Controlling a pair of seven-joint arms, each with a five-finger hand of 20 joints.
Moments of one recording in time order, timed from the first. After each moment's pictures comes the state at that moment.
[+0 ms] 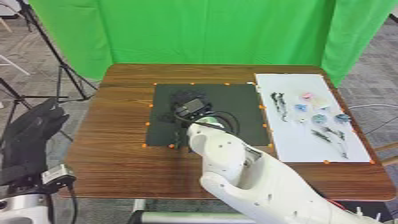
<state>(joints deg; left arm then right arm) 142.9 -48.3 -103.6 -128.3 42.9 31.8 31.9 -62.8 -69.5 32.9 -109.5 -138.5 -18.3 41.3</state>
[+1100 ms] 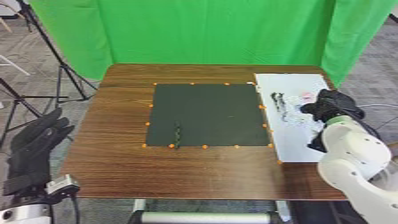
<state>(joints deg) 147.0 -41.8 -100.9 -128.6 38.0 37.4 37.4 -90.9 -39.1 72.3 -119.4 -123.3 -10.4 56.6</state>
